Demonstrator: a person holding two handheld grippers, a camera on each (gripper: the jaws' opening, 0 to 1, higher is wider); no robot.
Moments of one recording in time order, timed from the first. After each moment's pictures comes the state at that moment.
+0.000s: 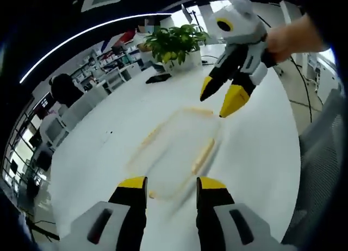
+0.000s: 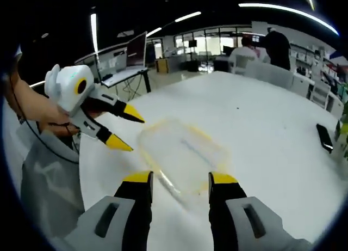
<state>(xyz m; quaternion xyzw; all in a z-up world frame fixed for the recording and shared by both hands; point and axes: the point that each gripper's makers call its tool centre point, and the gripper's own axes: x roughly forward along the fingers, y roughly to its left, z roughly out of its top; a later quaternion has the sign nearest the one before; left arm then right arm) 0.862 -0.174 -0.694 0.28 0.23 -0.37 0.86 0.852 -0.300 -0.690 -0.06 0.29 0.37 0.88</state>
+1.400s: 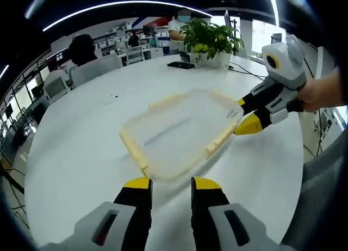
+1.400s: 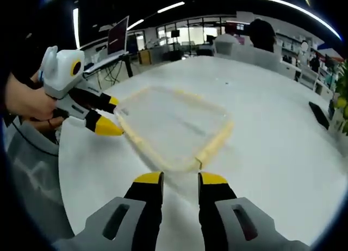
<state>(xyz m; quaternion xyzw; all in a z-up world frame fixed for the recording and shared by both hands) 0.871 -0.163 -0.749 0.17 0.31 -0.33 0.87 0.856 -0.300 -0.755 -0.07 0.33 0.33 0.88</state>
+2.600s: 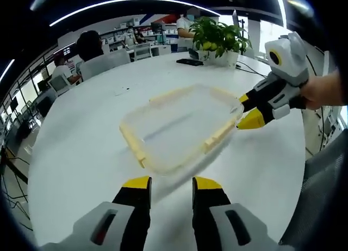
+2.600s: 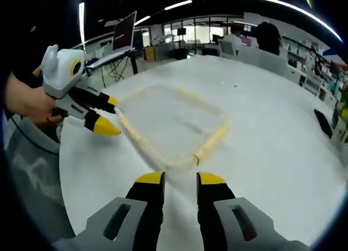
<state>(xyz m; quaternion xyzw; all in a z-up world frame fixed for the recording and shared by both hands) 0.860 -0.132 -0.750 0.16 0.32 -0.30 0.88 0.854 -0.282 -0.749 -0.07 0.33 0.33 0.88</state>
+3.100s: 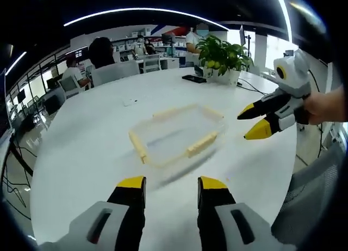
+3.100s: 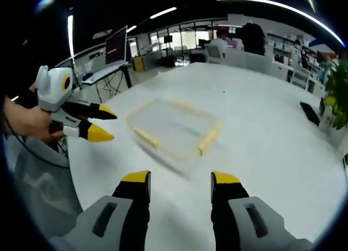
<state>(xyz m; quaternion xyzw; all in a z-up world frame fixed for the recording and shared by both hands) 0.824 -0.130 -0.708 0.11 0.28 -0.28 0.91 0.814 -0.293 -0.710 -0.04 0.31 0.30 0.90</state>
